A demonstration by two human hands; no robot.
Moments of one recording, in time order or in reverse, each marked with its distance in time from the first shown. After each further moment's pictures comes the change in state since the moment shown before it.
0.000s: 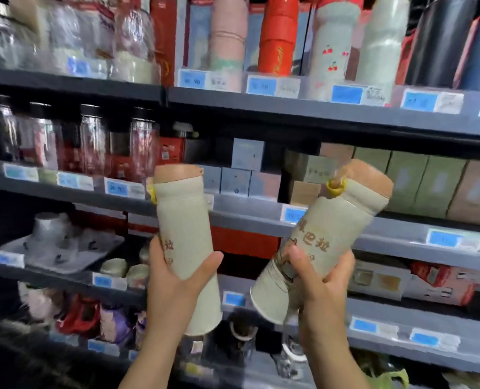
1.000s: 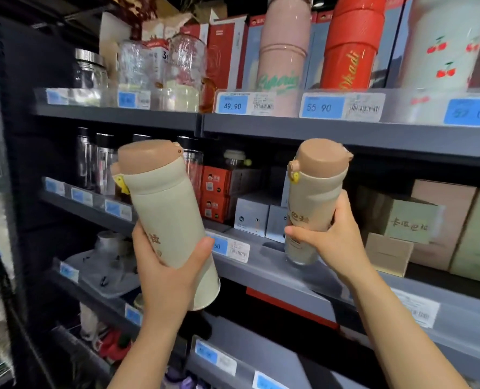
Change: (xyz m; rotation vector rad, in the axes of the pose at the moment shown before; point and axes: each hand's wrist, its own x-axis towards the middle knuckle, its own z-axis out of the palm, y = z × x) left_hand 0.122 0.001 0.027 0.088 0.385 0.385; right_hand 0.232 0.040 0.075 -0.451 -0.579 -0.277
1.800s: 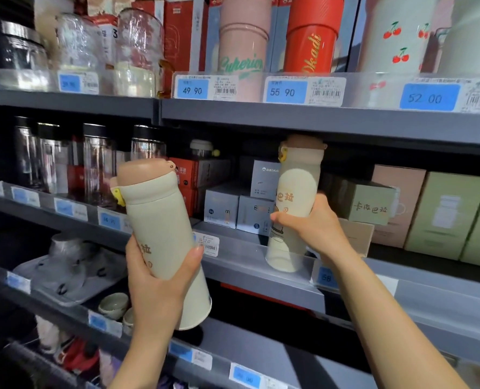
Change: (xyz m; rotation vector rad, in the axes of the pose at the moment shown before) left_hand -0.019 -0.025 0.022 -0.040 -0.099 -0.114; right_hand 0.019 0.025 -0.021 -0.307 0.034 0.340
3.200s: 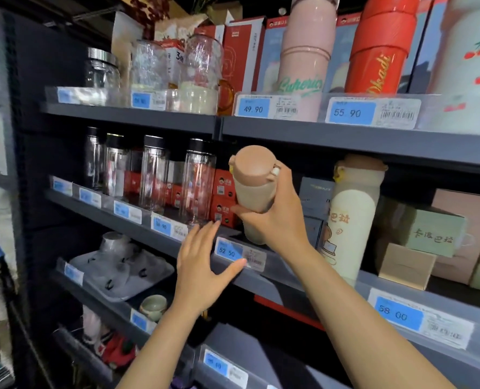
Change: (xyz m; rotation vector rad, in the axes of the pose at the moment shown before) left_hand 0.064 -0.061 -0.023 0.692 -0.326 0.275; right_hand -0.010 -0.091 0.100 0.170 0.034 -0.631
